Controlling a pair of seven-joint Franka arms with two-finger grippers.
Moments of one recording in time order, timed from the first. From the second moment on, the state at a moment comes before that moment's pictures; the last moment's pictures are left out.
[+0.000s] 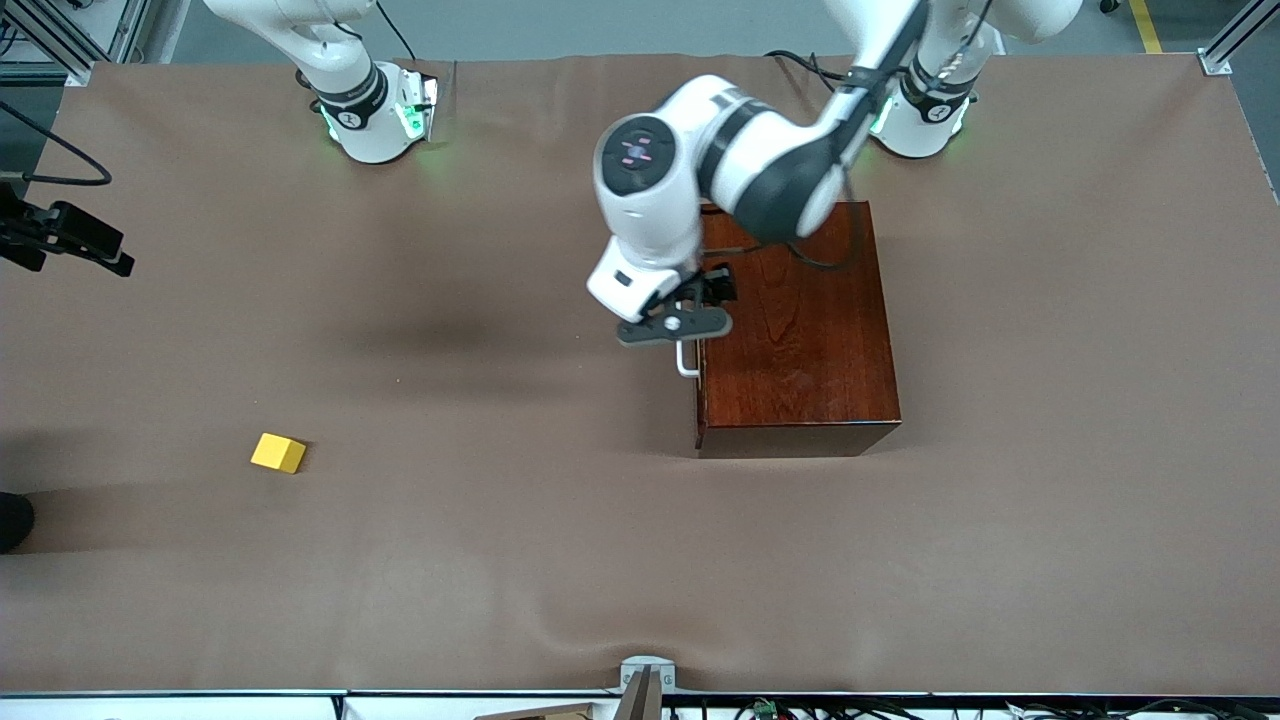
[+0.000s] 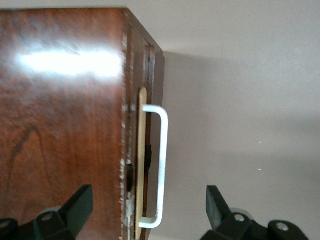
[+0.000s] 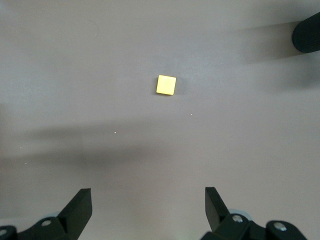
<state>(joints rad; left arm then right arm) -0.93 0.62 0.14 -1.23 0.02 1.71 -0.85 0.01 -0.01 -0.08 -1.56 0.00 1.53 0.01</state>
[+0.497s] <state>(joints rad) -0.99 0.69 0.16 -1.20 0.06 1.70 -0.82 0.01 -0.01 -0.08 -1.56 0.00 1.53 0.01</state>
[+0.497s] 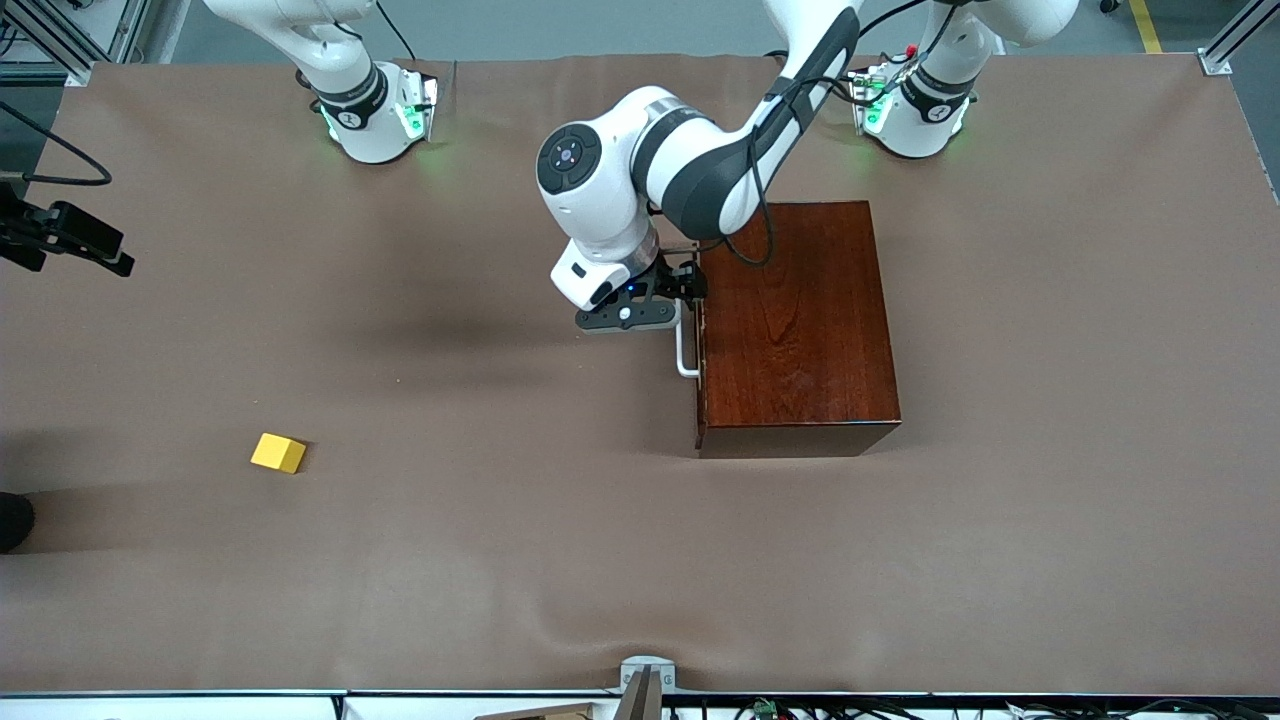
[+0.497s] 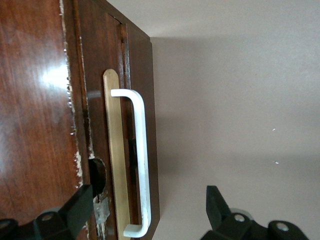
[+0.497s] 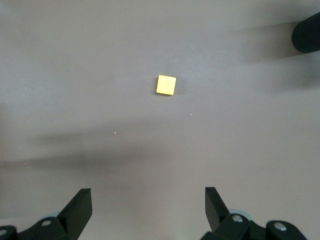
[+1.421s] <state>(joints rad) -1.01 0.76 0.18 -1.14 0.06 1.73 -0.82 0.01 -0.01 -0.08 -1.56 0.00 1.53 0.01</state>
